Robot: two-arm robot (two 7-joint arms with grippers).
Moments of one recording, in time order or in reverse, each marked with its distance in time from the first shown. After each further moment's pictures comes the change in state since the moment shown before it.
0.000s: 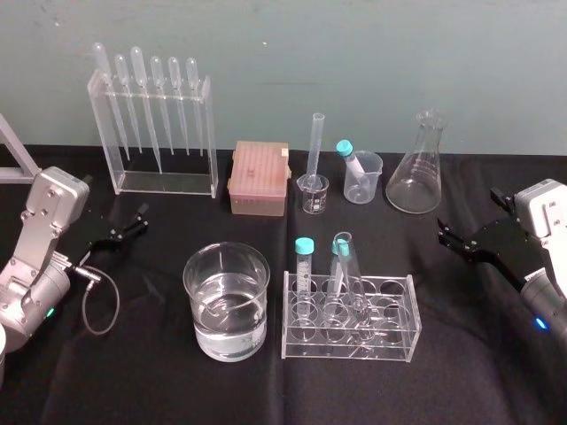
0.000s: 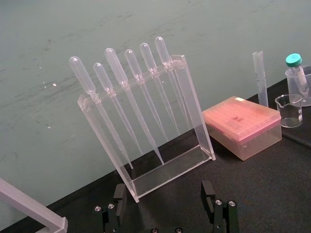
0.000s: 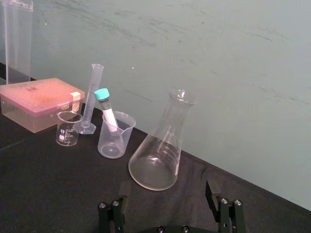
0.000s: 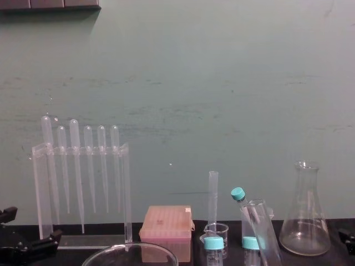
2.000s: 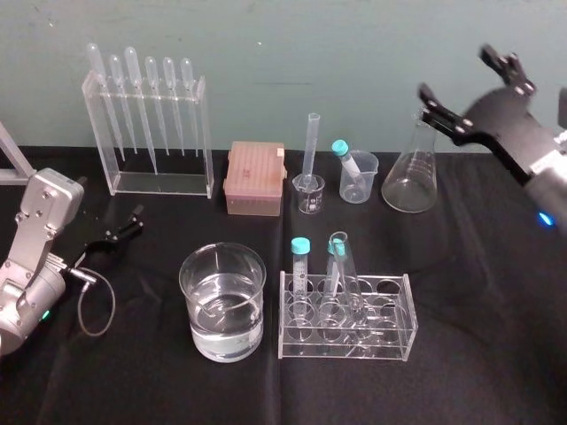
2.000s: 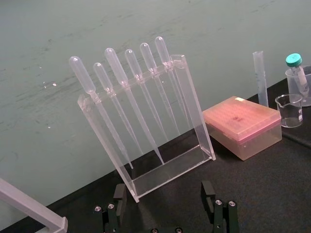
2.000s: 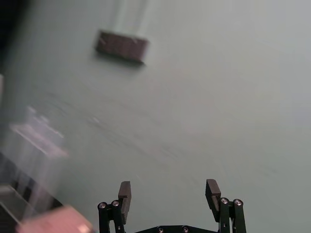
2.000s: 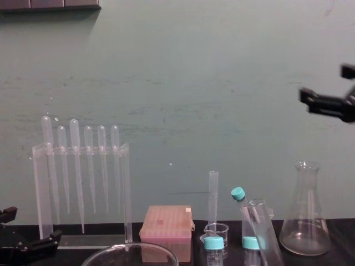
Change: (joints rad) left arm 0.000 0.000 0.000 0.000 0.000 0.000 0.000; right arm 0.124 -0.019 0.084 -0.137 0.006 -0.150 0.164
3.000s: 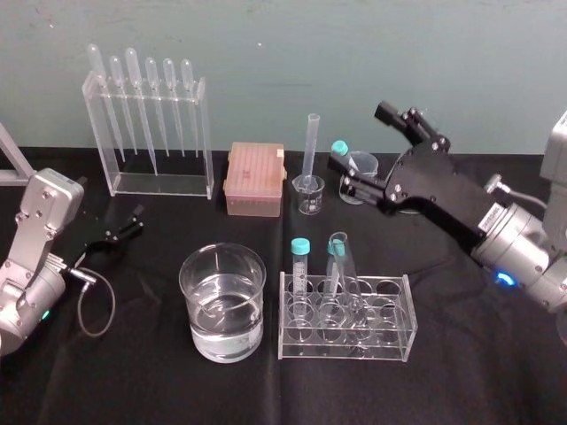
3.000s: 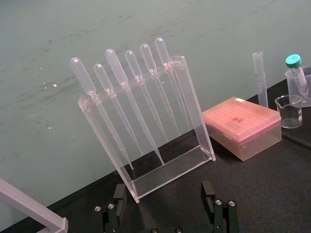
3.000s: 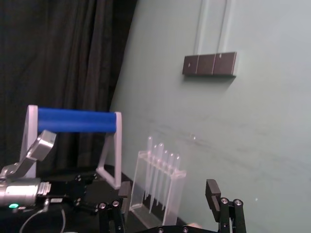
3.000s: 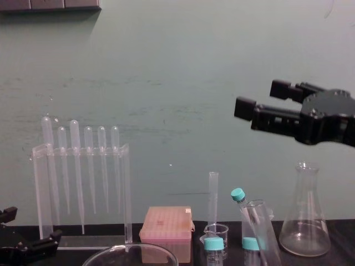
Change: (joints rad) left arm 0.000 0.000 0.000 0.000 0.000 0.000 0.000; right arm -0.117 -0.019 -0.020 -0.158 0.230 0.047 0.315
